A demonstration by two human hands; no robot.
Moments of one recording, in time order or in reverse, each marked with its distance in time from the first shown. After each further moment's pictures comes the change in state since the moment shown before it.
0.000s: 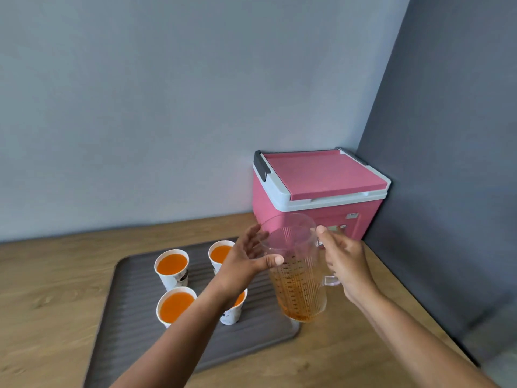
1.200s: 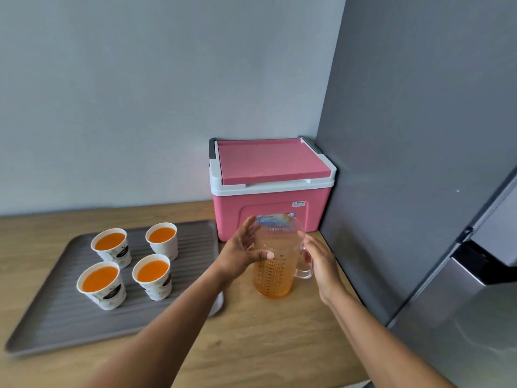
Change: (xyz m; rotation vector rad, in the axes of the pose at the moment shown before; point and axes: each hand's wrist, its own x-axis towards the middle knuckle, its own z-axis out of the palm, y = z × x) left_hand 0.052 -0.038 0.163 0.067 0.011 -0.043; right_hand 0.042 0.105 -0.140 0.165 -0.120 0.185
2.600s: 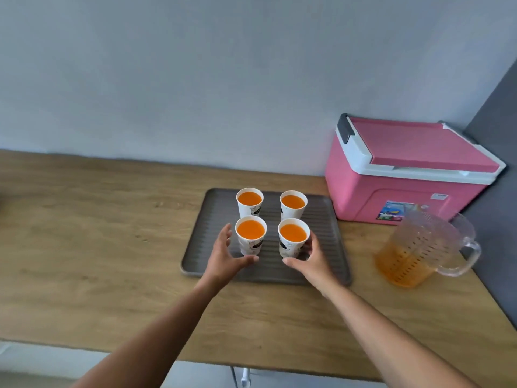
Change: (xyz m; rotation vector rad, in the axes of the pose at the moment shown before) left_hand -0.188 -0.099 -0.256 0.234 0.601 -0.169; right_hand -0.081 0.077 0.271 -0.325 -0.409 0.034
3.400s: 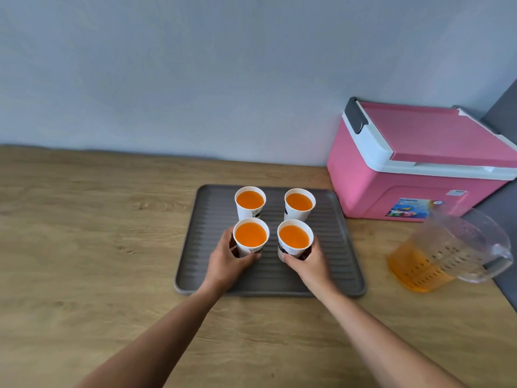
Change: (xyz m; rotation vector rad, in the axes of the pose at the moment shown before) left_hand 0.049 -0.011 0.001 0.020 -0.035 0.058; right_hand 0.034 0.006 0.035 -0.045 0.187 -0.012
